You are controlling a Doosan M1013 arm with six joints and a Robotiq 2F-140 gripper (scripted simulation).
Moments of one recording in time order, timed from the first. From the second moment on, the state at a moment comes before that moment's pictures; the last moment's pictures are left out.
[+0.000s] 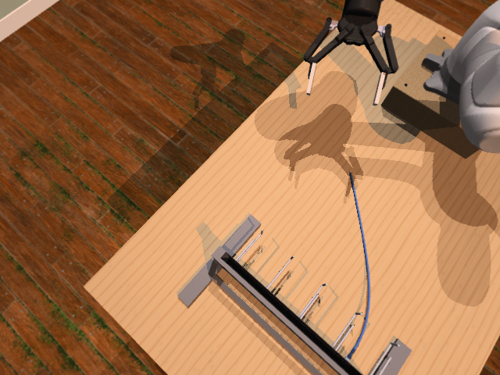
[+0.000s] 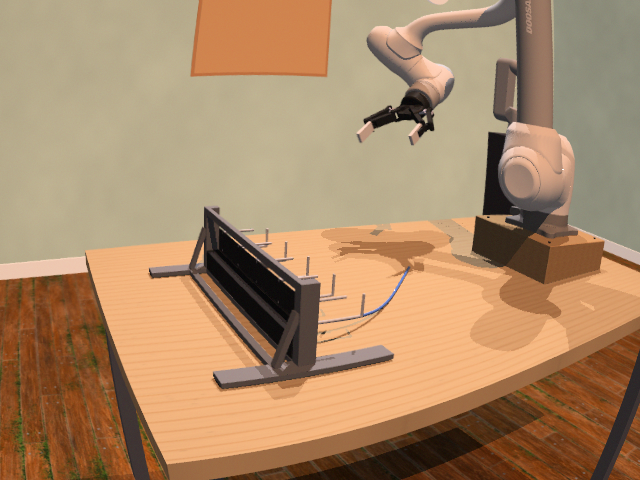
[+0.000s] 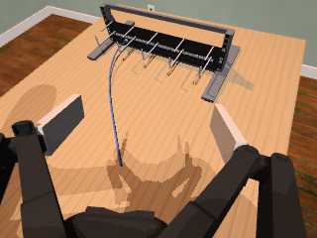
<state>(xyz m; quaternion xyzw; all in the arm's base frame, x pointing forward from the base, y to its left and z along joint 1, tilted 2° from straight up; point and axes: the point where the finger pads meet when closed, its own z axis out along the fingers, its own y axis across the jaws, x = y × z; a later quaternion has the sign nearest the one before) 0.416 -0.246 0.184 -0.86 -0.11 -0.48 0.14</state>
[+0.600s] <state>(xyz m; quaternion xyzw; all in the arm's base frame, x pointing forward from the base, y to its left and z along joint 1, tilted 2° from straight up) 0.478 -0.137 0.126 -0.90 -0.34 -0.25 0.07</state>
